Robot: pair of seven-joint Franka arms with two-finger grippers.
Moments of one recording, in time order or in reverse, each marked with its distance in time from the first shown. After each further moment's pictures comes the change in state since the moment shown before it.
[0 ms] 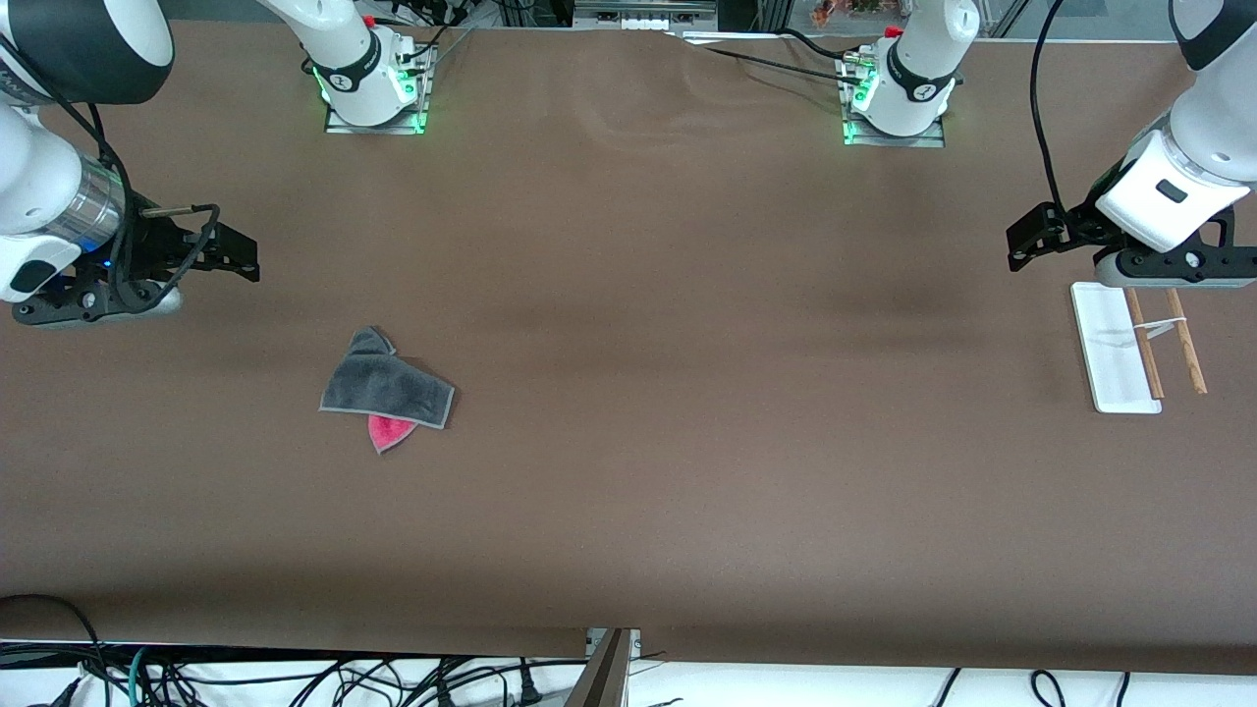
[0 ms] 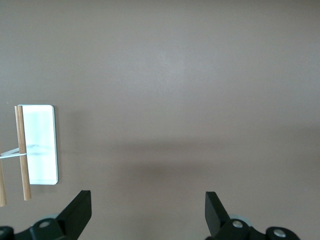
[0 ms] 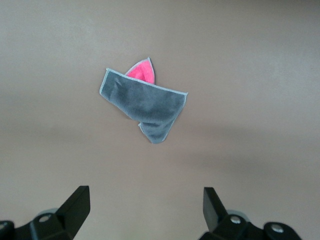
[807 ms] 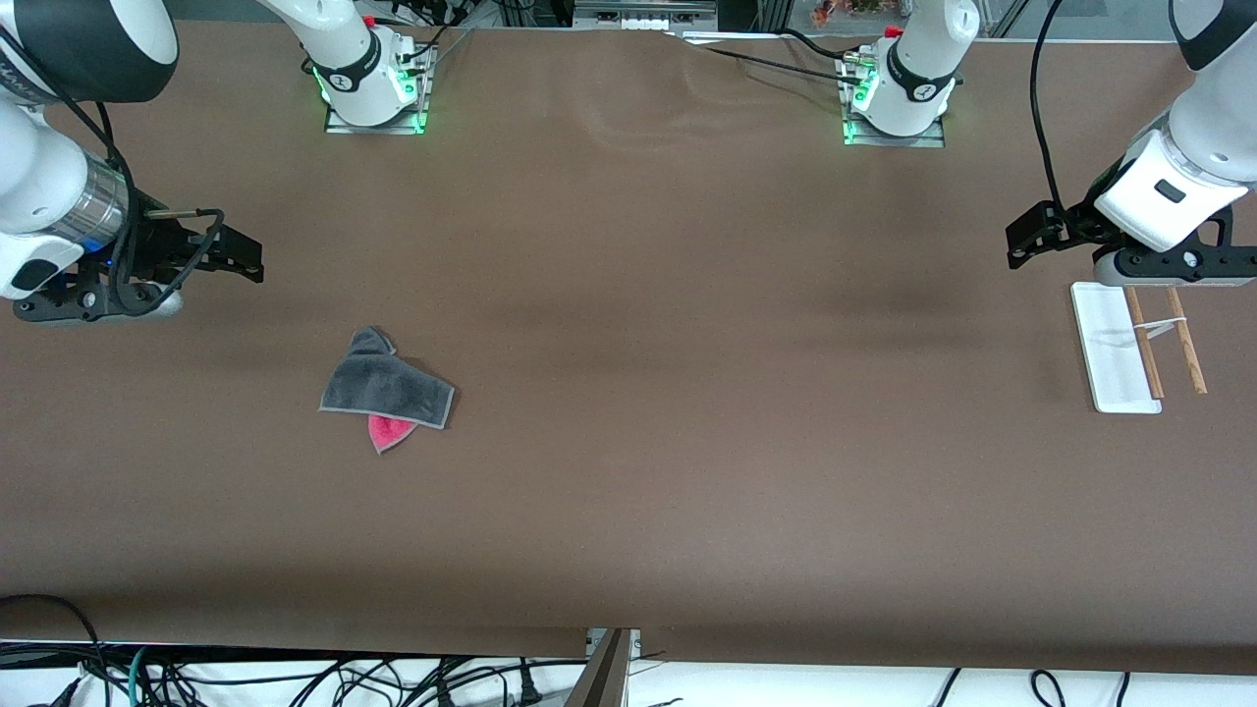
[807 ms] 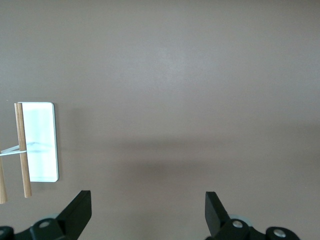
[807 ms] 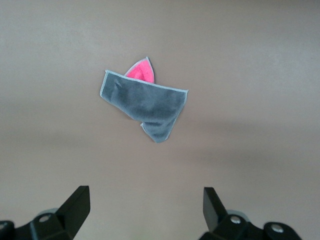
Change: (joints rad) left arm 0.000 0.000 0.000 0.000 0.000 -0.010 0.000; right arm 0.002 0.000 0.013 0.000 0.000 -0.006 0.074
